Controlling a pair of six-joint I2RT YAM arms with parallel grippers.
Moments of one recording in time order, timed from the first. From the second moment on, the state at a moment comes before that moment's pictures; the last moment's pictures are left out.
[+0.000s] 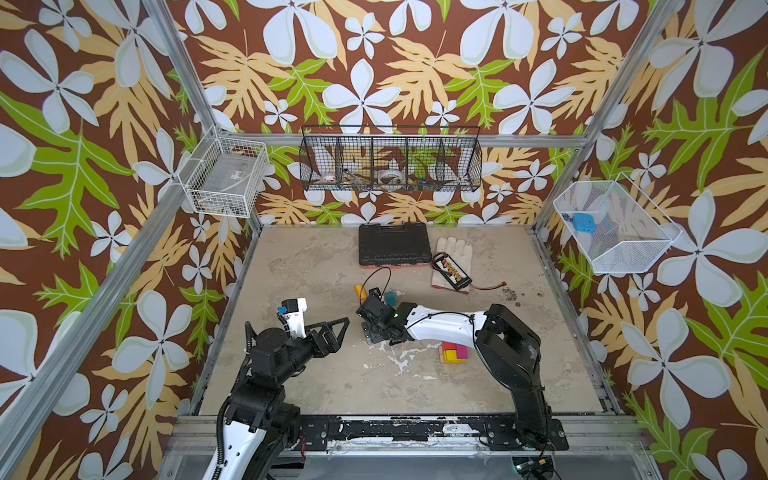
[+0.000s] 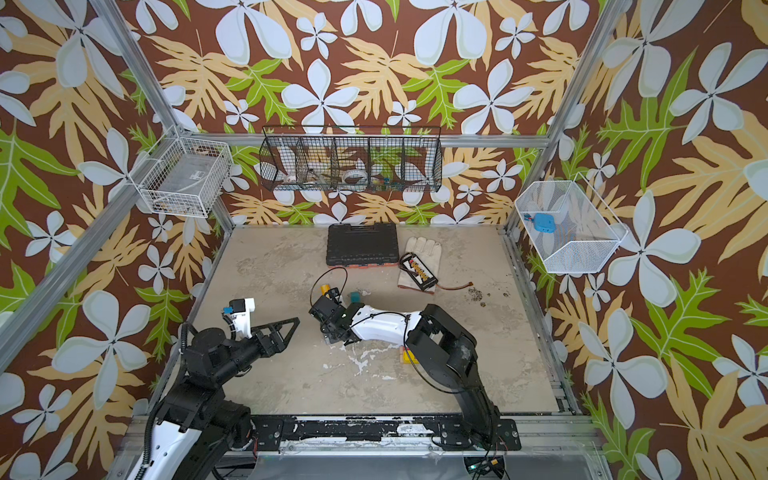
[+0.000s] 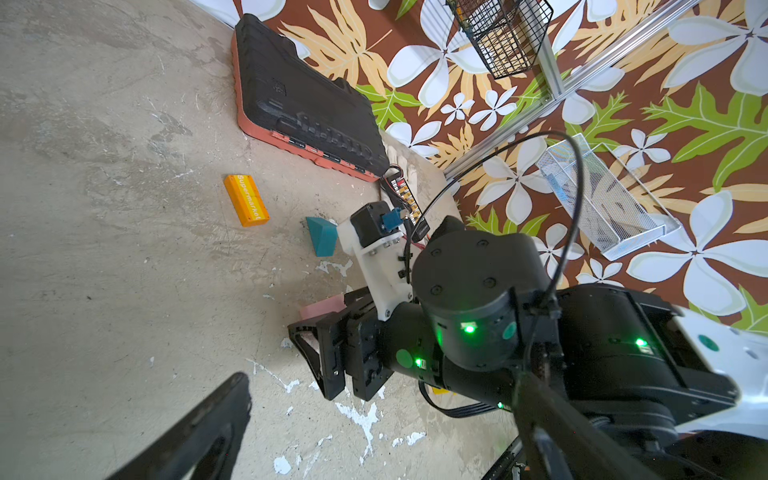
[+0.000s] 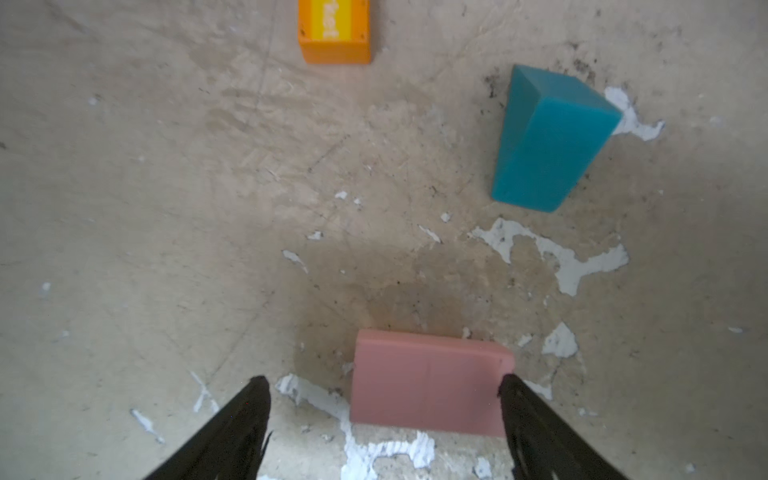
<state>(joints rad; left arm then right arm) -0.25 0.36 0.43 -0.36 0.37 -0.71 1.00 2.05 1.42 -0.52 0.33 0.57</state>
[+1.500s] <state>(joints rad) -0.25 0.35 0.43 -0.36 0.37 -0.71 0.97 1.98 1.29 -0.43 0.28 0.63</state>
